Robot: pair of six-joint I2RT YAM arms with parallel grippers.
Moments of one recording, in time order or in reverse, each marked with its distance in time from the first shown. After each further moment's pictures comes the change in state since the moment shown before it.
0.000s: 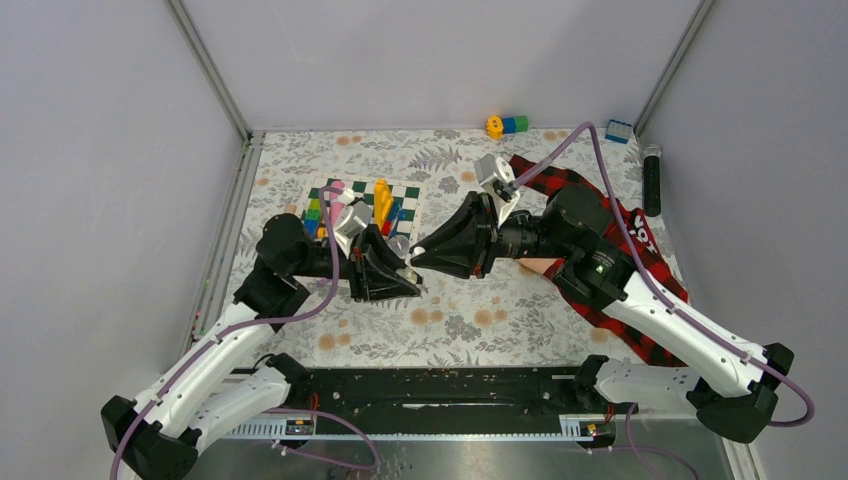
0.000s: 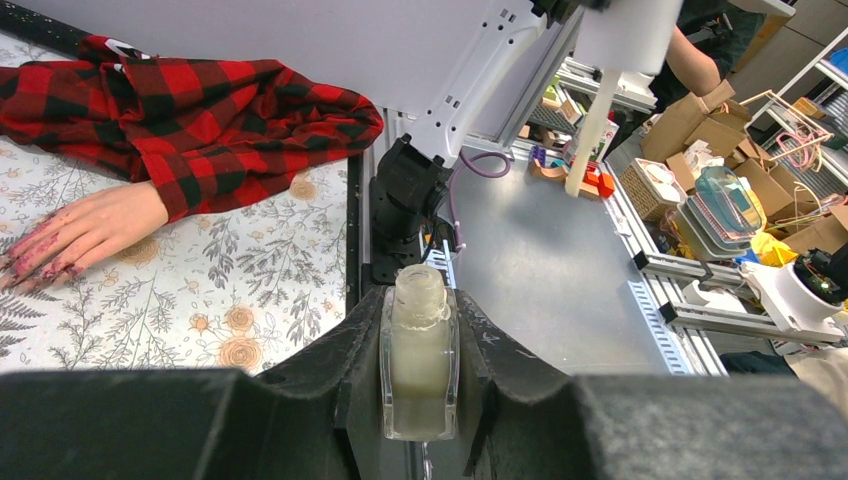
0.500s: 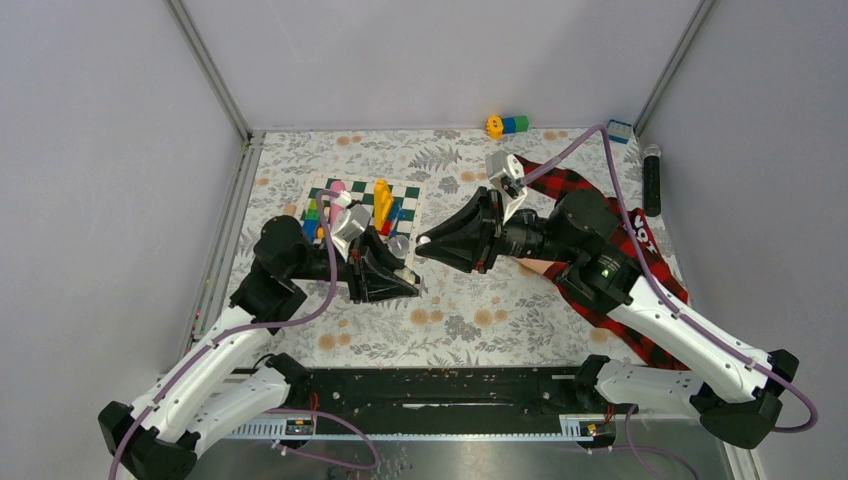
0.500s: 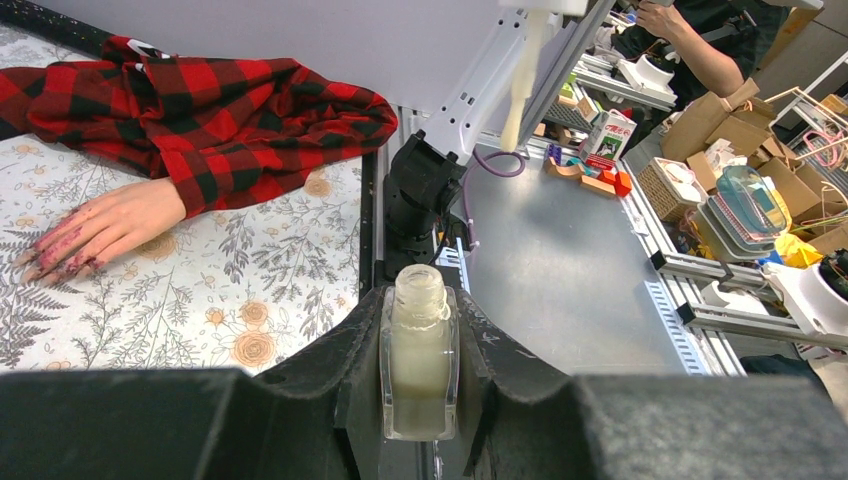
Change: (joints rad) left arm 0.000 -0.024 0.000 -0.050 -0.028 0.050; right arm -0.014 -0.031 -0.029 -0.007 0.100 0.000
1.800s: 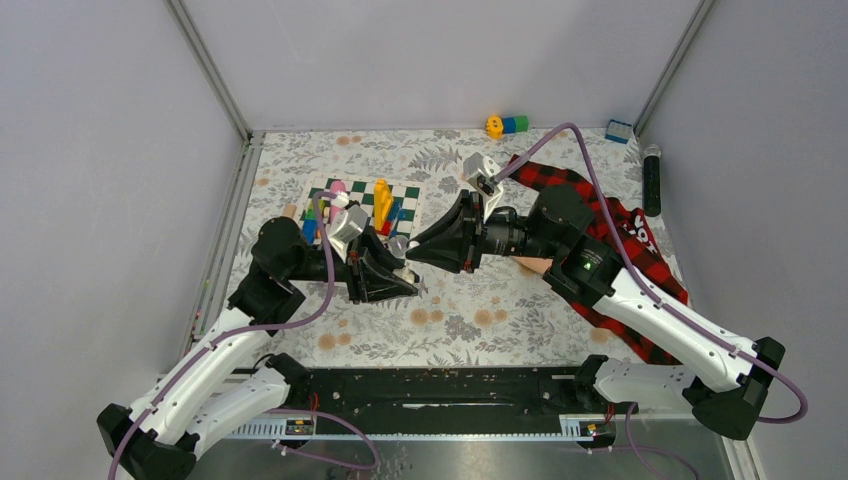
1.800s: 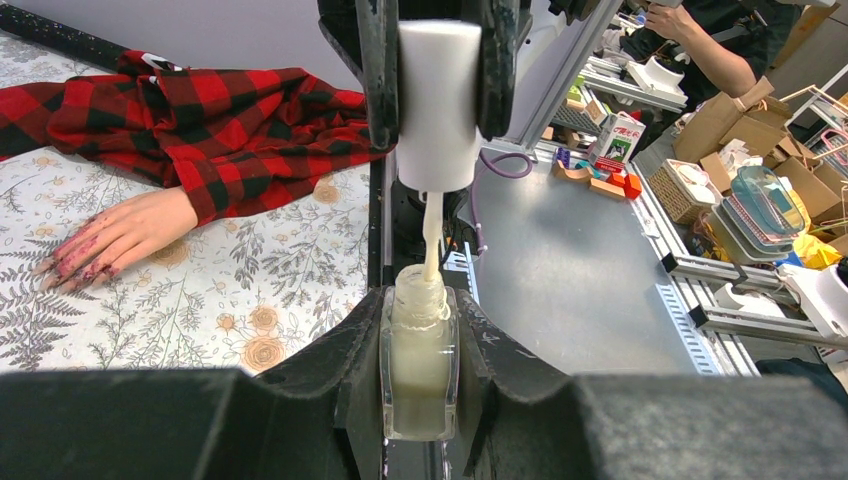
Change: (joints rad) left arm 0.000 -0.014 0.000 0.000 -0.013 0.011; right arm 0.000 0.064 -0.006 -0.020 -0.021 0.016
